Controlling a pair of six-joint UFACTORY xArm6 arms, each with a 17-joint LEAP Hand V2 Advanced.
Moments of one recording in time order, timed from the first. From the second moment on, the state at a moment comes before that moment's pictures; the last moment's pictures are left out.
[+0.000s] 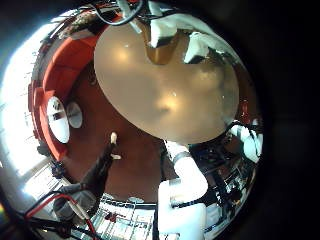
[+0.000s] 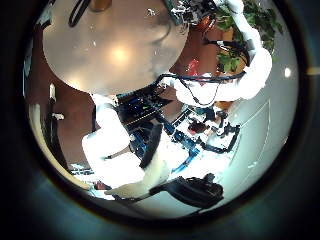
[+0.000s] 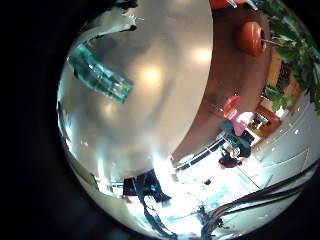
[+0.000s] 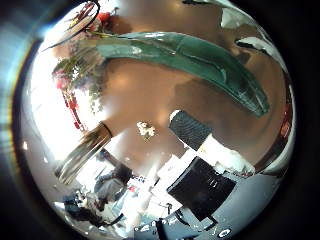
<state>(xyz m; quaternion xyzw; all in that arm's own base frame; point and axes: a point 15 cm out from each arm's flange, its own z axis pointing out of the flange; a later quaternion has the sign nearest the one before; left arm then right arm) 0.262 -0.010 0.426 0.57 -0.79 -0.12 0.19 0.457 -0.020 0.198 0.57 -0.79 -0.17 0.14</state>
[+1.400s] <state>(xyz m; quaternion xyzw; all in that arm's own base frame) 0.253 -0.007 0.432 0.57 -0.79 -0.12 0.19 0.444 -0.019 0.166 0.58 -0.77 -0.18 0.21</state>
